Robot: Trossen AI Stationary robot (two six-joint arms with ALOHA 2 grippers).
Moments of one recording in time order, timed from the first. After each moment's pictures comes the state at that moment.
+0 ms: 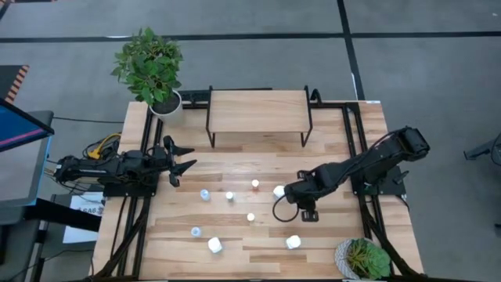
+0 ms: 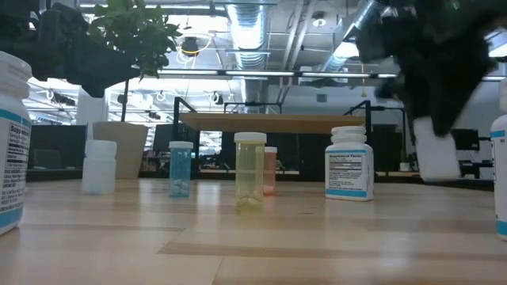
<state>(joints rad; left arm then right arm) -0.04 0.05 0.01 0.09 -0.30 -0.04 0.30 1.54 1.06 -0.87 -0.05 0.31</state>
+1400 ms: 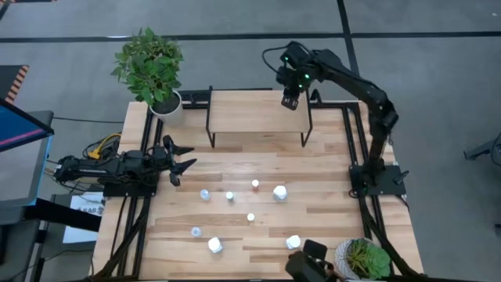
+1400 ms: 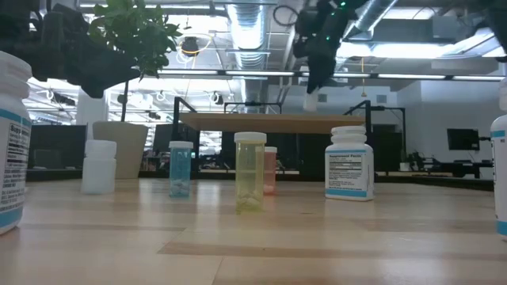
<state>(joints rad) -0.04 0.05 0.01 0.09 -0.33 -0.05 -0.71 1.89 2.00 -1.25 -0.06 -0.36</state>
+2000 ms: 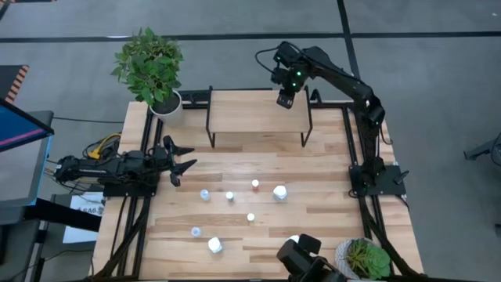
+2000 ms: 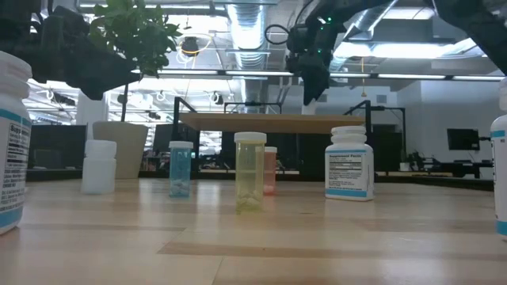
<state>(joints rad) -0.04 0.05 0.01 0.06 -0.33 -0.05 -0.73 2.02 2.11 -1.33 -0.09 -0.34</state>
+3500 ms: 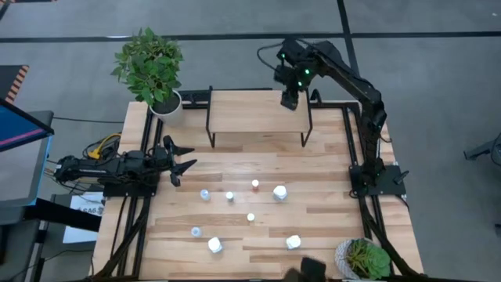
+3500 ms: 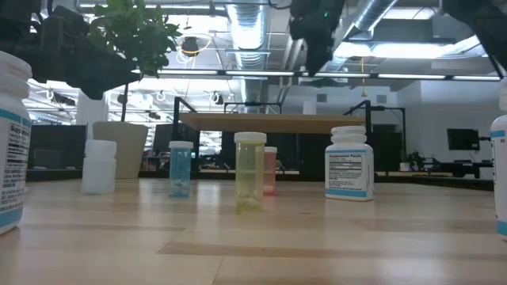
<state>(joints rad) -0.04 0.05 0.01 0.06 -0.33 -0.04 -0.63 1.96 2.32 -1.58 -0.12 -0.29</state>
